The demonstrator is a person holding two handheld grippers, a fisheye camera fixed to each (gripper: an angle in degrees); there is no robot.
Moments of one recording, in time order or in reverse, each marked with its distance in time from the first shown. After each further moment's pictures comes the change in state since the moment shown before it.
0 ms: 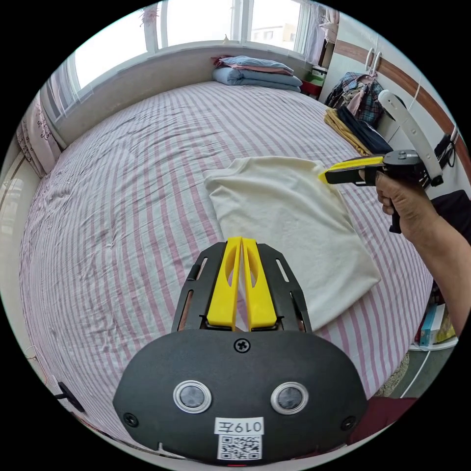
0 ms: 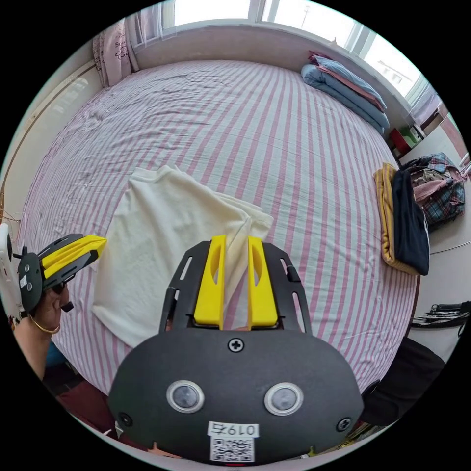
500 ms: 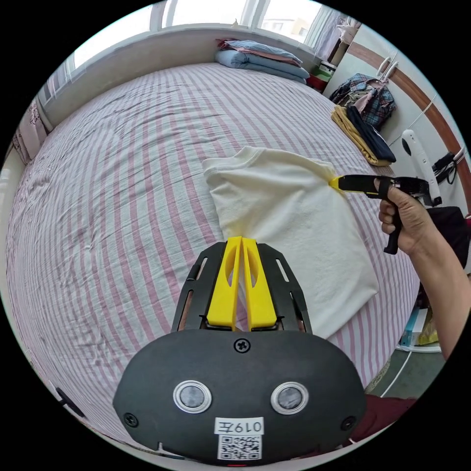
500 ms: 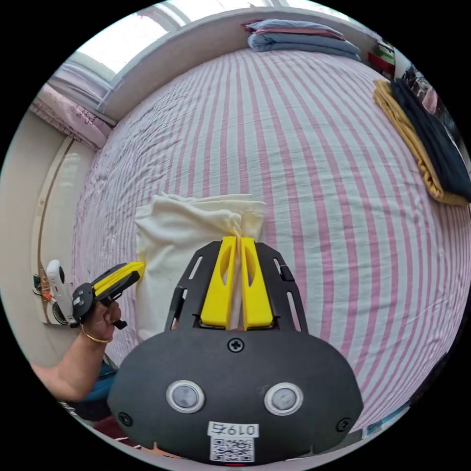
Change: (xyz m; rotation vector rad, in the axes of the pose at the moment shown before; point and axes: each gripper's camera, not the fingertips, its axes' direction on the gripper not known) left arm -0.027 -0.041 0.007 -0.081 0.124 -0.041; right arm 0.080 0.001 -0.004 0.021 -0.404 0.318
